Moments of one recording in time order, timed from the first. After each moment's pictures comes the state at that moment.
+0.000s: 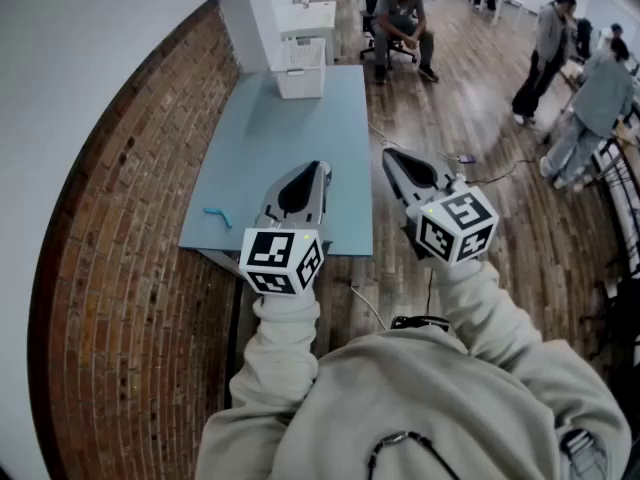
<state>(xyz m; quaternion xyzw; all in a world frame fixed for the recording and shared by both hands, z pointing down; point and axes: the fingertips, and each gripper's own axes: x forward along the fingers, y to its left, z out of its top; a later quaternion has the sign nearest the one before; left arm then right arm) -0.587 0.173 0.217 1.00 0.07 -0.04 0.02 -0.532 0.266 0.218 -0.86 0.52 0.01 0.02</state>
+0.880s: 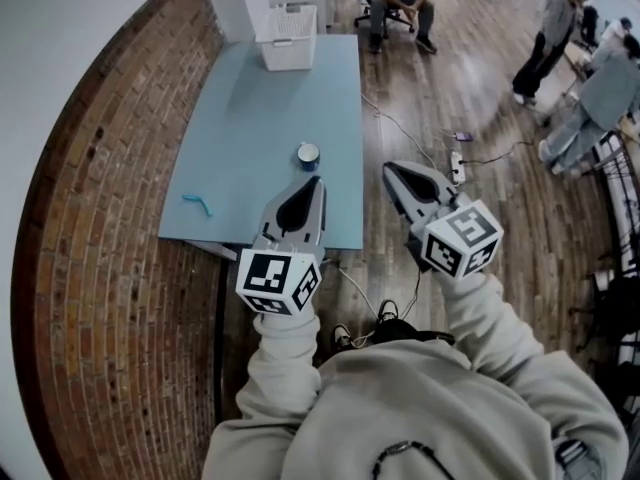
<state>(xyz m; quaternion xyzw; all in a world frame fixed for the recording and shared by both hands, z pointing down) -0.543 0.174 0.284 0.99 0.08 -0.01 0.06 -0.486 0.262 0.289 -0.84 0.55 -0.06 0.02</state>
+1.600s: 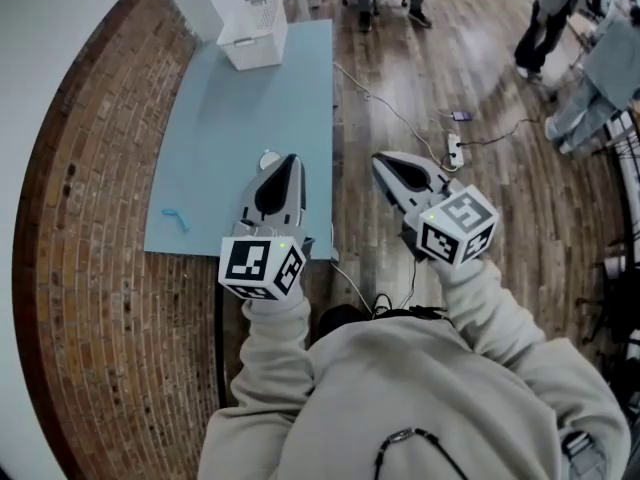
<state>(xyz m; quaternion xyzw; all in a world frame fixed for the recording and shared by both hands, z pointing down) -0.401 0.244 0.277 1.00 0.05 -0.01 0.03 -0.356 0.348 0.313 -0.82 0.57 -0.08 0.08</state>
